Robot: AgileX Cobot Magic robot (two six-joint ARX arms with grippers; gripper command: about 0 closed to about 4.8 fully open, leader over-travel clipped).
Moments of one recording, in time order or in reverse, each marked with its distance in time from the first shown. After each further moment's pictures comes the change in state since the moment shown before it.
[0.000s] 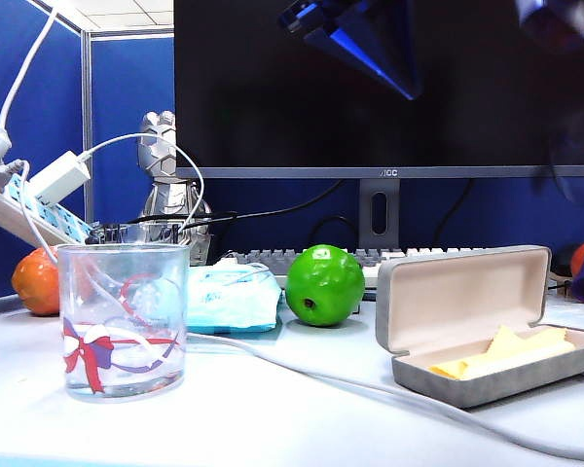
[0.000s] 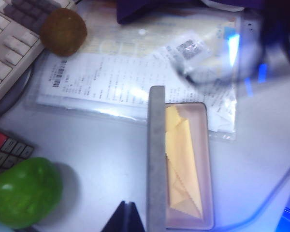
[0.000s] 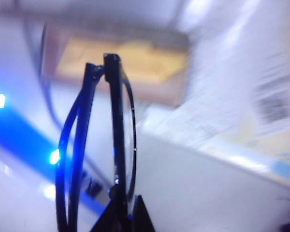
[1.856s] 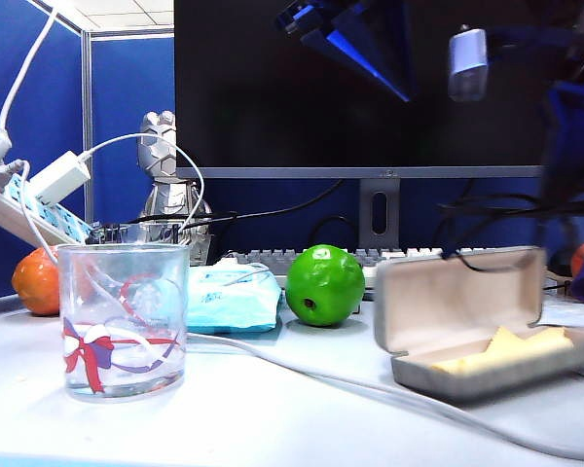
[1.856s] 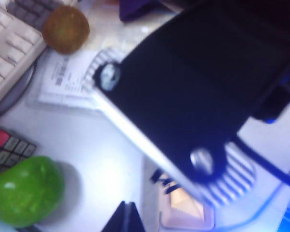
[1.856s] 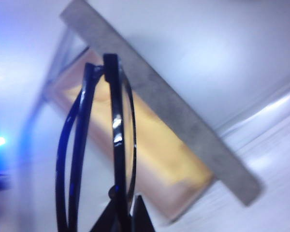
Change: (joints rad) left arm 0.002 -0.001 0.000 -0.001 0.000 0.000; right arm 0.105 0.092 -0.158 0.326 -0.112 -0.531
